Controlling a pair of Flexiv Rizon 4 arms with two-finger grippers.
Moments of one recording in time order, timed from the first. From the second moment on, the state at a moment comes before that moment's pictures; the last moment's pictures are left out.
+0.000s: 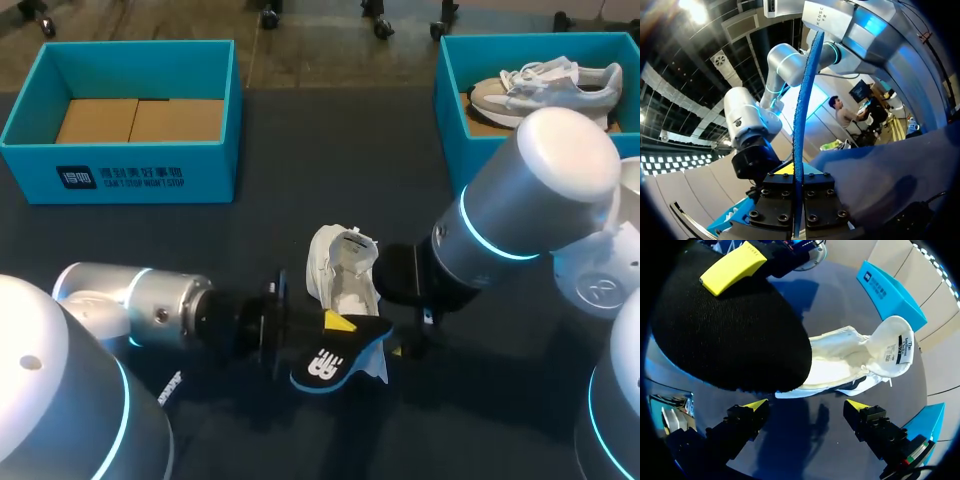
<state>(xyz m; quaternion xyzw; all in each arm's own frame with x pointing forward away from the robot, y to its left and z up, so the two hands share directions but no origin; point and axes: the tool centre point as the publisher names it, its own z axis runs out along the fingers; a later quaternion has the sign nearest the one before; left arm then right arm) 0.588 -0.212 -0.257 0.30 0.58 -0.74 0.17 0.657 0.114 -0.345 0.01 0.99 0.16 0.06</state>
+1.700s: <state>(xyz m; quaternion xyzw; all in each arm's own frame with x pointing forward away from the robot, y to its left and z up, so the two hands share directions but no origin) 0.618 -0.213 -0.298 0.24 0.62 -0.72 0.17 0.665 0.116 -0.355 0.01 0.99 0.14 0.06</state>
